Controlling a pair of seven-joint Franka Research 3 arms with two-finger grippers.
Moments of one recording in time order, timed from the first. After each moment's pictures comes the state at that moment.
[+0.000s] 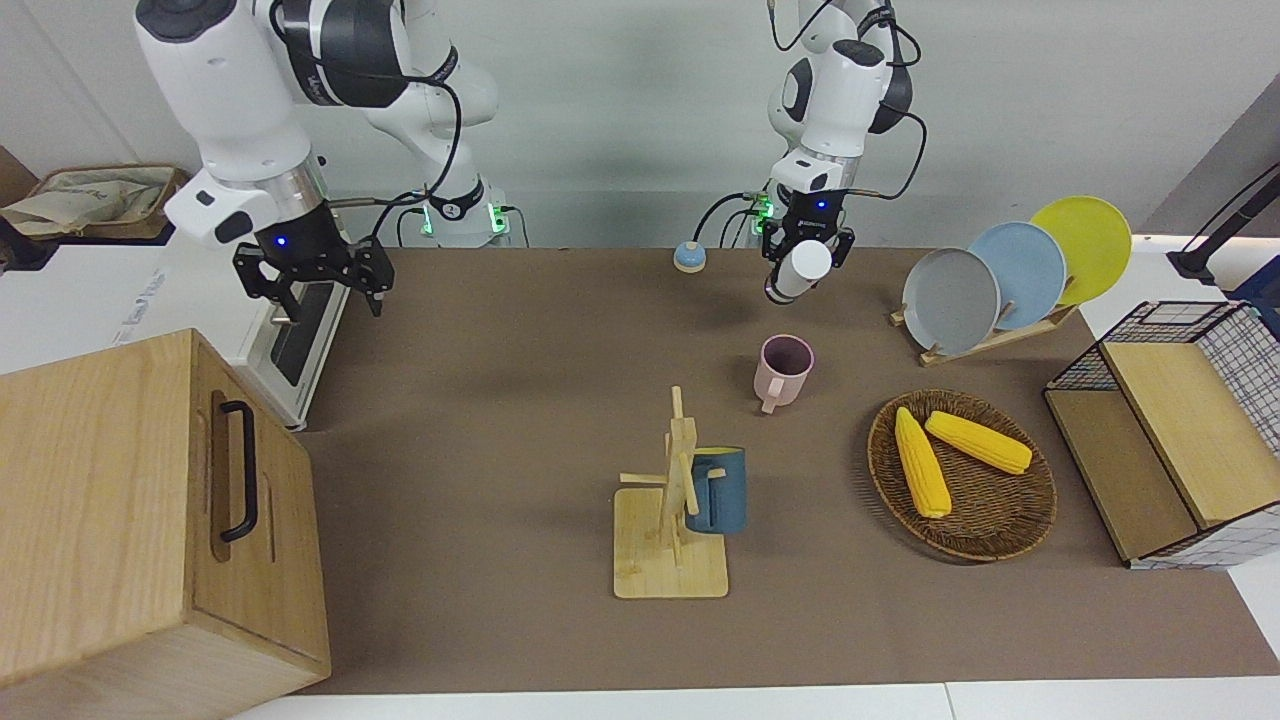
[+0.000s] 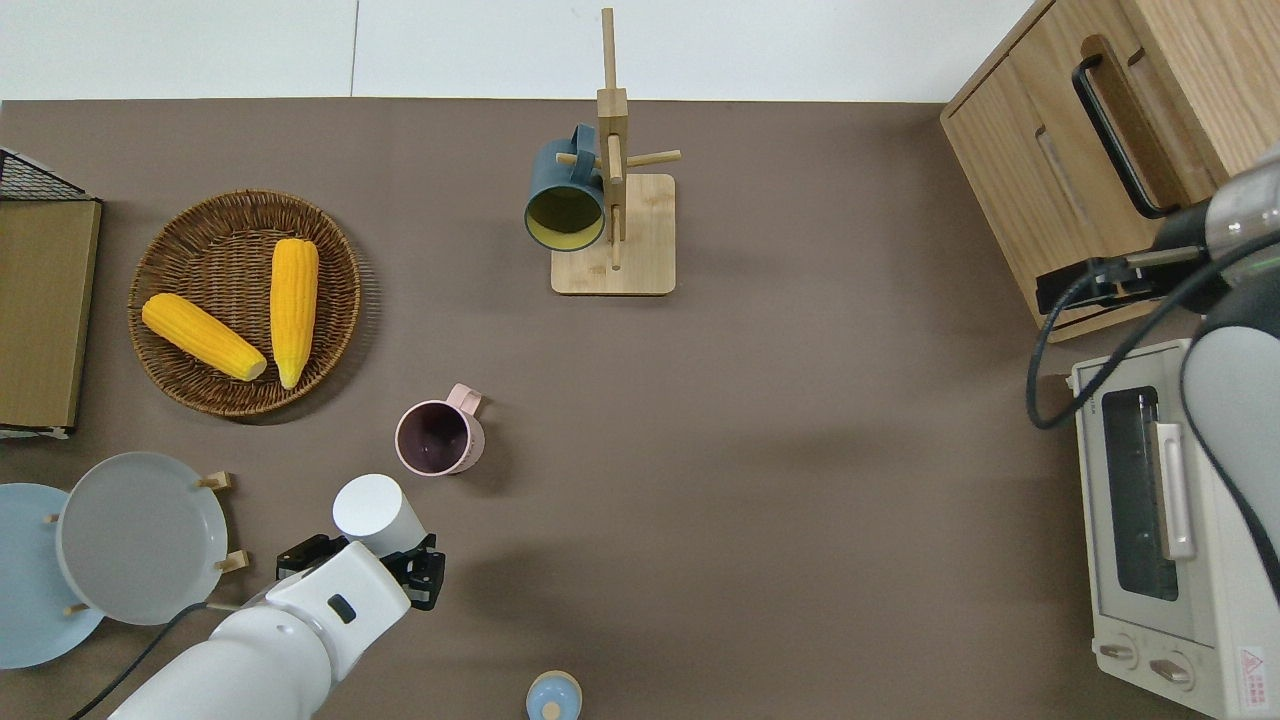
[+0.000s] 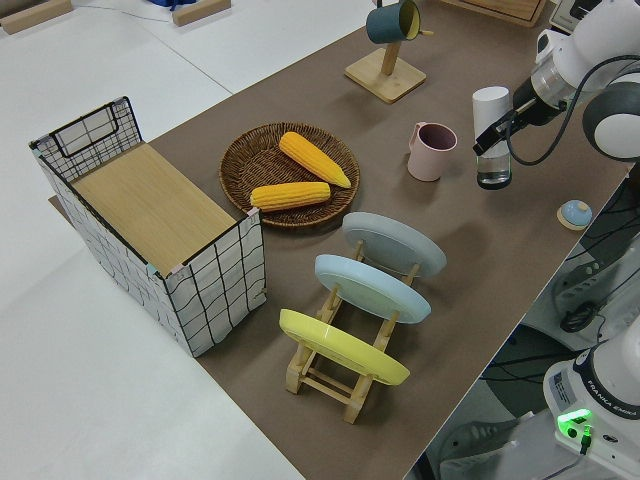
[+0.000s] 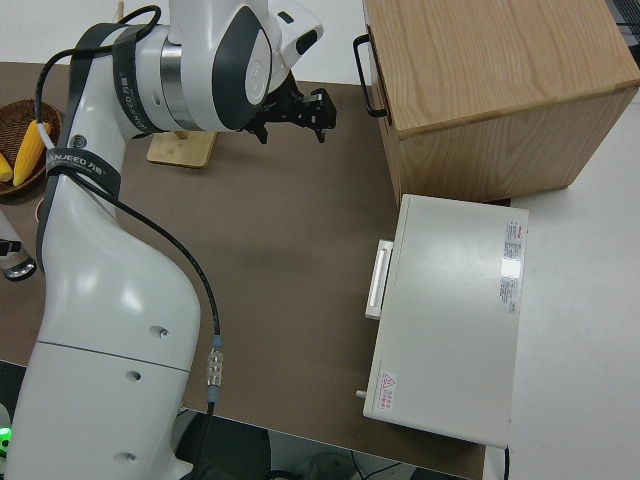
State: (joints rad) left arm 0.17 -0.65 -0.54 -2.69 -0.47 2.38 0.16; right arm 0.13 0.12 -0.12 -1.47 -0.02 1.65 -0.06
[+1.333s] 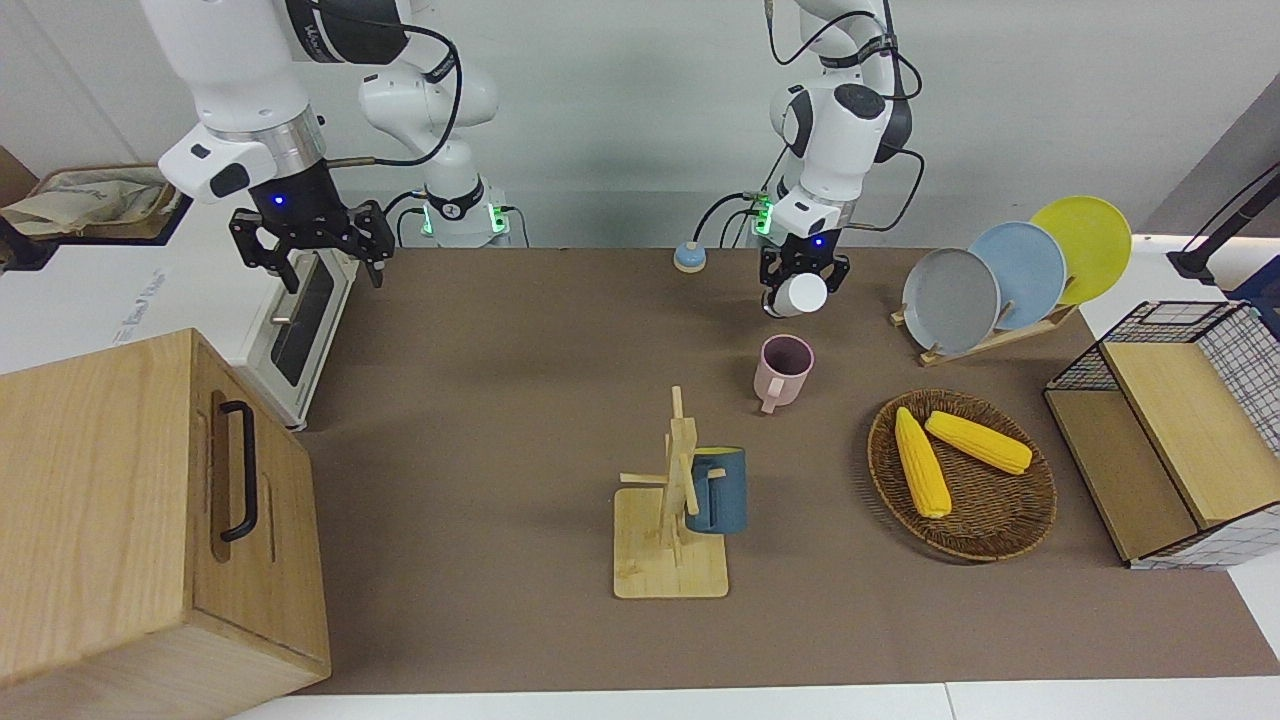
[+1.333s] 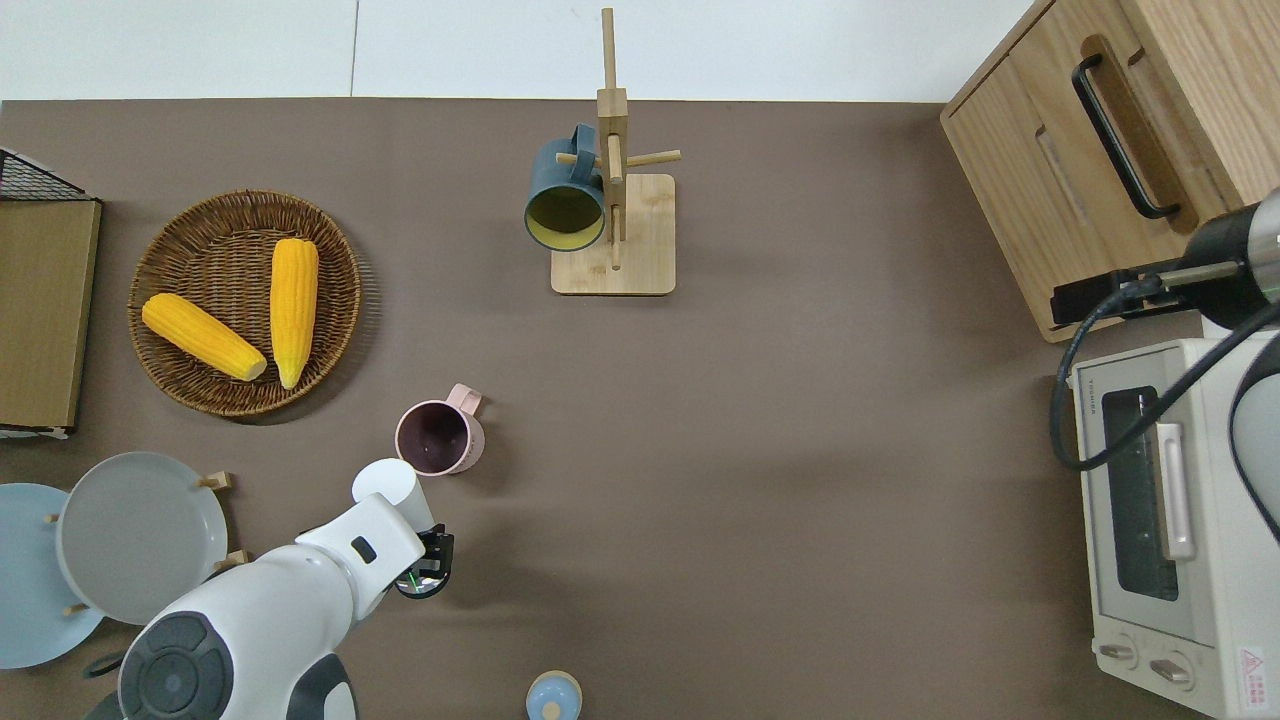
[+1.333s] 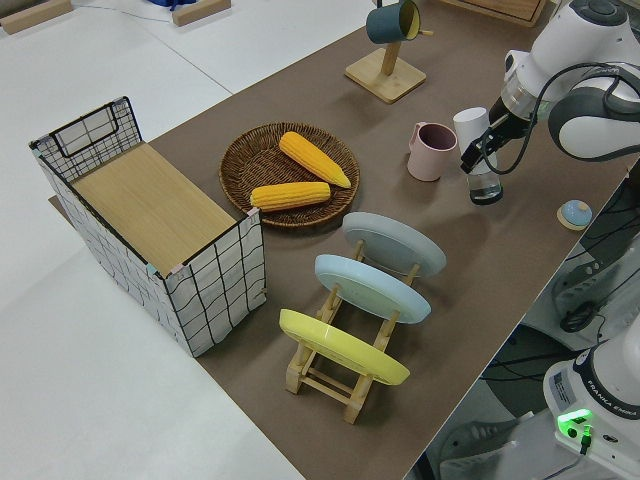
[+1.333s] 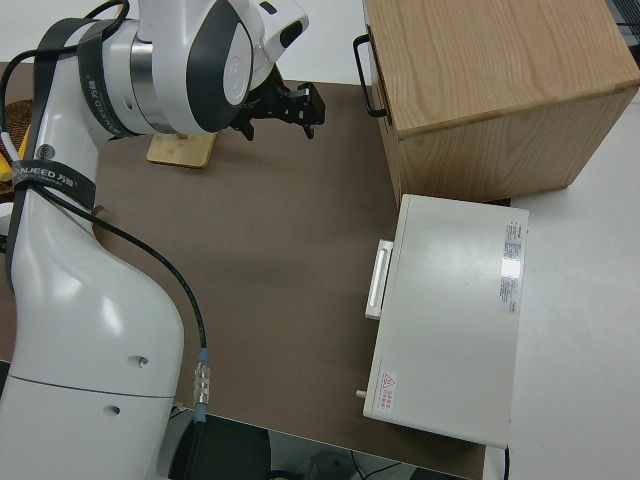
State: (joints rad) left arm 0.31 -0.50 -0.66 -2.62 -0.48 2.35 0.16; right arm 0.13 0.08 -0.10 -1.47 -0.02 1.62 -0.06
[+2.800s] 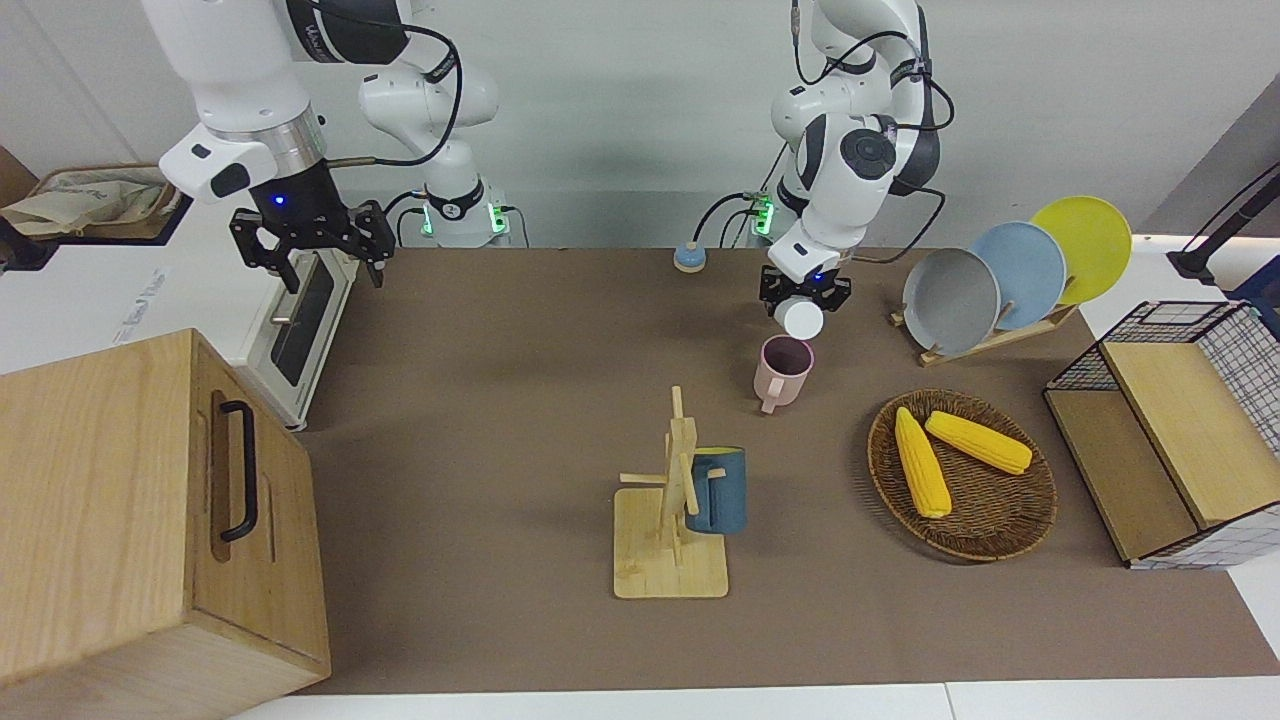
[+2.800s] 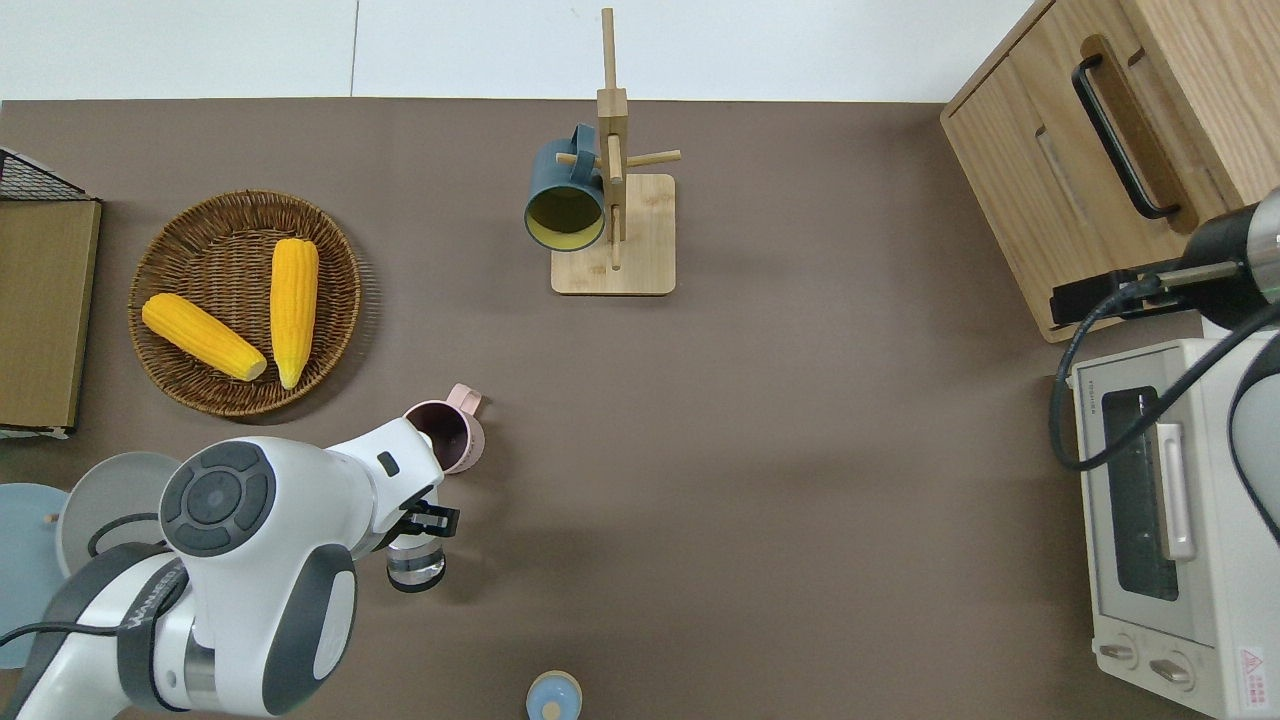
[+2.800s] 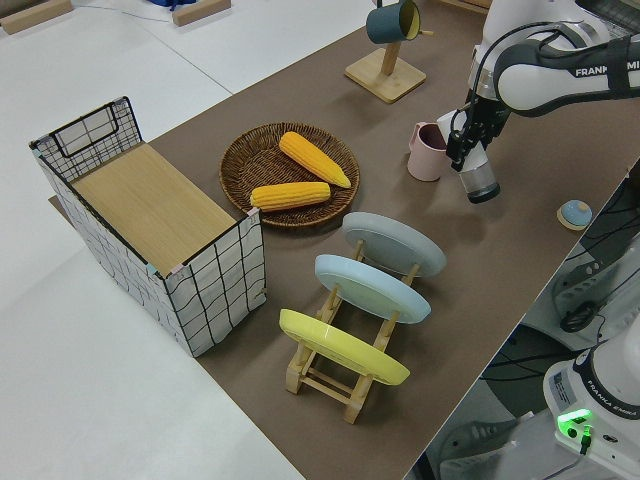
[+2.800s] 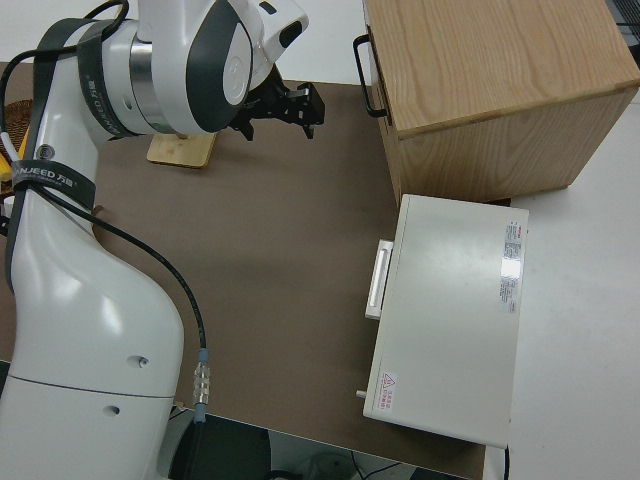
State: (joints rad) left arm 0.37 -0.22 -0.67 -2.37 -0.23 2.12 0.06; right arm 0.13 0.08 -0.10 -1.47 -0.02 1.62 -0.06
